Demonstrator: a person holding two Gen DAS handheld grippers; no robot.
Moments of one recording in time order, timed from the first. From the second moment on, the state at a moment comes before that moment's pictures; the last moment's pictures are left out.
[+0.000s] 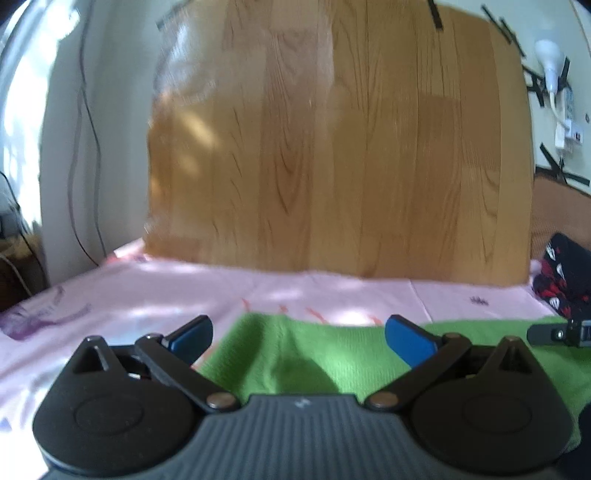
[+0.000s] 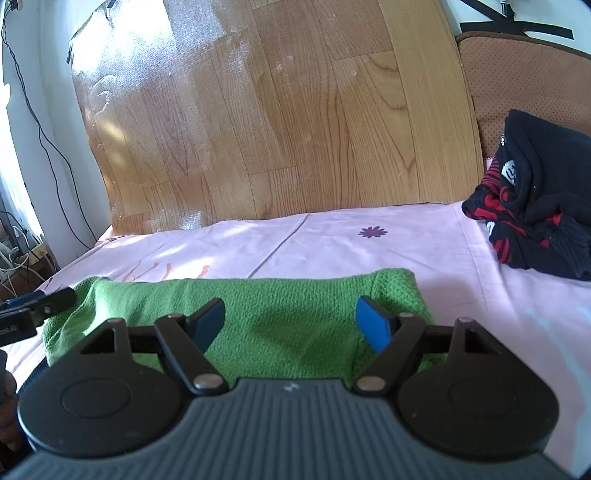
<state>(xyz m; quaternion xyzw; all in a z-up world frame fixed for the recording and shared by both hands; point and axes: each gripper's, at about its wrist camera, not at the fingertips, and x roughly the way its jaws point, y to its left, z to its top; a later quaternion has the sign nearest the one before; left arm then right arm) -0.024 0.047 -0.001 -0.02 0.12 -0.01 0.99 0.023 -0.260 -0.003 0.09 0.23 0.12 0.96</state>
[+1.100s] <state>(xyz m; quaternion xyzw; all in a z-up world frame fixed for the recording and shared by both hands) -0.049 0.038 0.002 0.00 0.07 0.07 1.00 0.023 -0.260 -0.002 0.09 0.23 0.12 0.96</state>
